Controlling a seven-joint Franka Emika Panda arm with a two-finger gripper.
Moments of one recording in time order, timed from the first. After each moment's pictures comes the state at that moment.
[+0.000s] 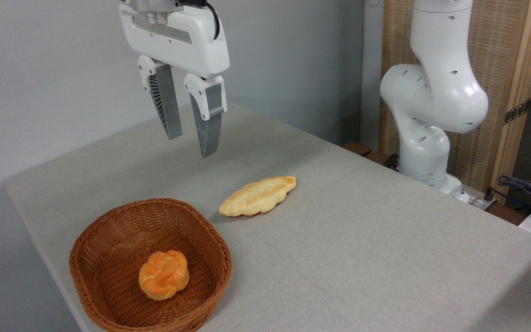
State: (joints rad) arm -0.13 -0.02 0.03 -1.57 -0.04 1.61 0.59
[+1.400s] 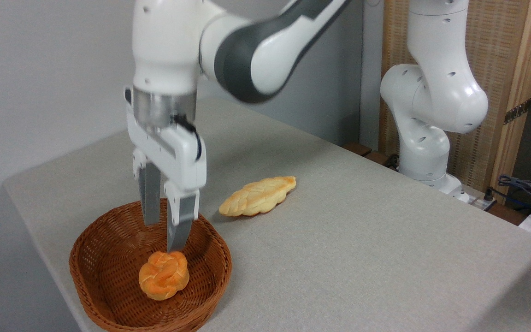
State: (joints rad) arm -0.14 0.06 0.04 -1.94 -0.04 2.29 0.75
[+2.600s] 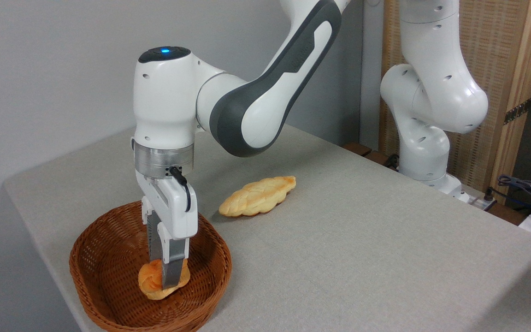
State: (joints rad) arm -0.14 0.17 0.04 -1.97 0.00 2.42 0.83
